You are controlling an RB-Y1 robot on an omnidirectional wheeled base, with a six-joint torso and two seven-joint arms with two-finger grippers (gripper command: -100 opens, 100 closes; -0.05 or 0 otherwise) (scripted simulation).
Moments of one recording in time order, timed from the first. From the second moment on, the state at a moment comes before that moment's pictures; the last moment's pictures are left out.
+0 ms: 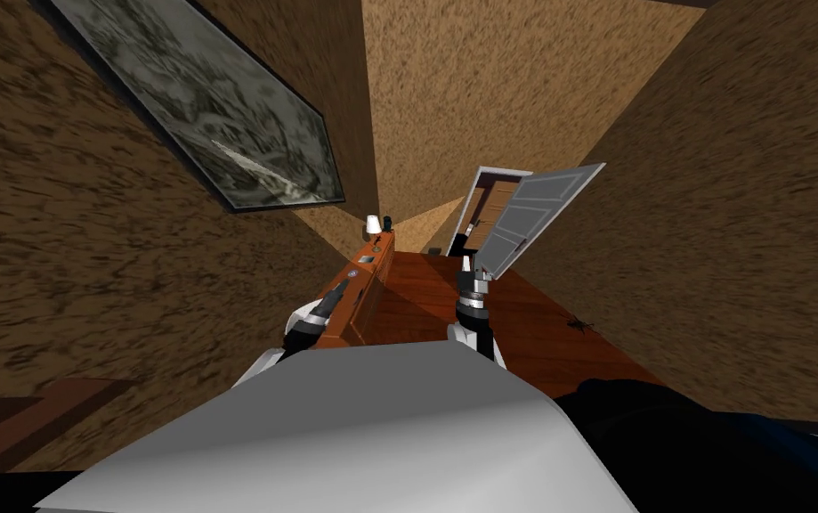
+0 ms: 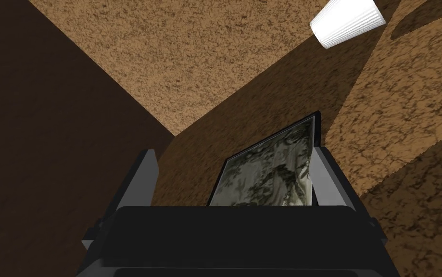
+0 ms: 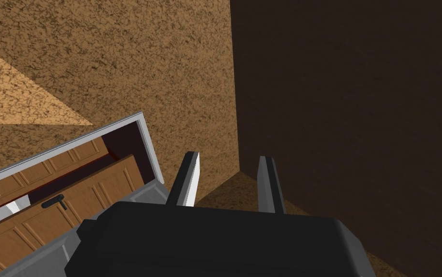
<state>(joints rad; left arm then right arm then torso) 0.53 0.32 -0.02 -1.97 -0.37 -0.45 -0.06 0.52 0.00 0.04 -2.30 -0.03 -0.56 -0.13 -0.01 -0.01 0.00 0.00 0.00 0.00</state>
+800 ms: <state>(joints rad) 0.56 0.42 -0.05 -1.78 -0.59 -0.43 -0.08 0.52 0.00 0.04 -2.30 -0.03 -0.56 -0.13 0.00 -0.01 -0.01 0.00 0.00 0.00</state>
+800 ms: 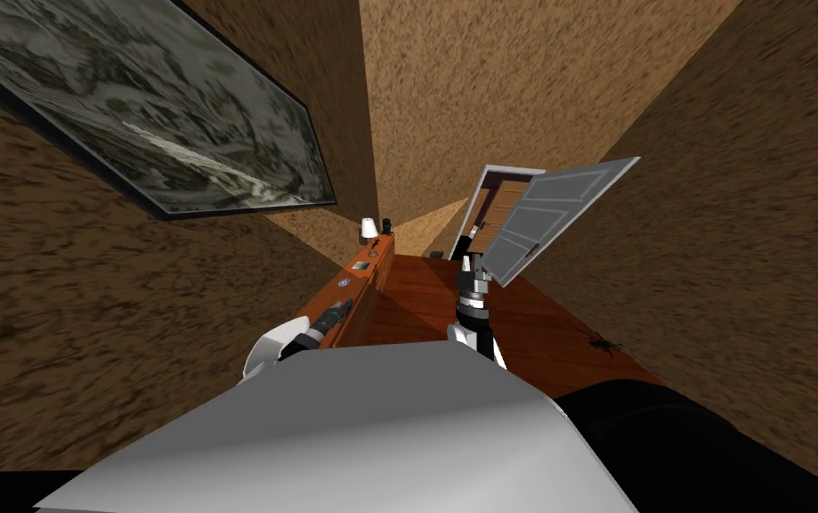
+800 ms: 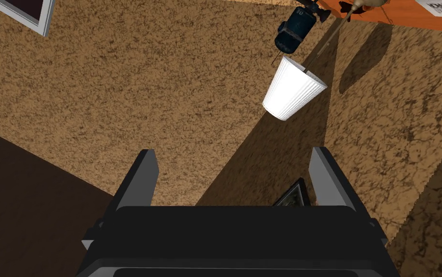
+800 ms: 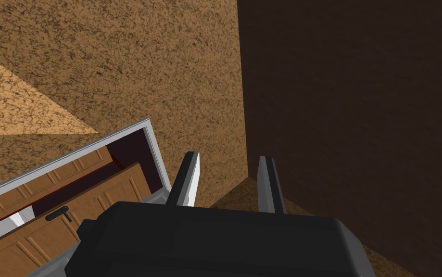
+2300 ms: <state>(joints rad) 0.60 0.55 -0.07 -1.41 -0.94 -0.45 -0.05 0.52 0.00 0.04 -2.30 -0.03 -0.56 -0.13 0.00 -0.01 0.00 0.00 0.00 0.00</state>
